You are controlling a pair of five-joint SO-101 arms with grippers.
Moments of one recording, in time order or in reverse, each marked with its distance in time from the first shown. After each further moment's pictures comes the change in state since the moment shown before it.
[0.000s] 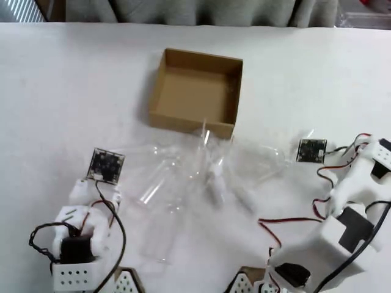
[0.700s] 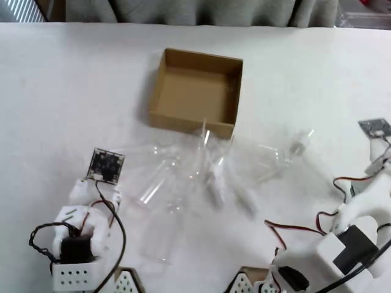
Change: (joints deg) left arm 0.0 0.0 0.0 0.0 0.0; right arm 10.5 -8.3 1.7 3.0 -52.8
